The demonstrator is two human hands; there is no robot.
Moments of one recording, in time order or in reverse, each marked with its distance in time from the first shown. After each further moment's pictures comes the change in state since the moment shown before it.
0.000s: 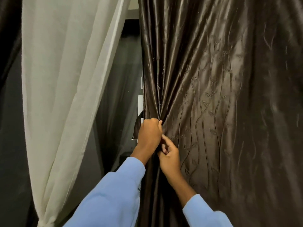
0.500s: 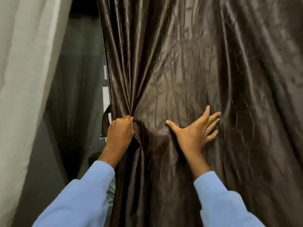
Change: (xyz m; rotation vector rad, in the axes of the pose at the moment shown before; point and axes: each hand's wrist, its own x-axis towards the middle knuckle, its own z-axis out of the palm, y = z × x) left_hand 0.003 -0.033 0.038 0.169 0.002 0.243; right_hand 0.042 -0.031 -0.119 -0.856 0.729 0.048
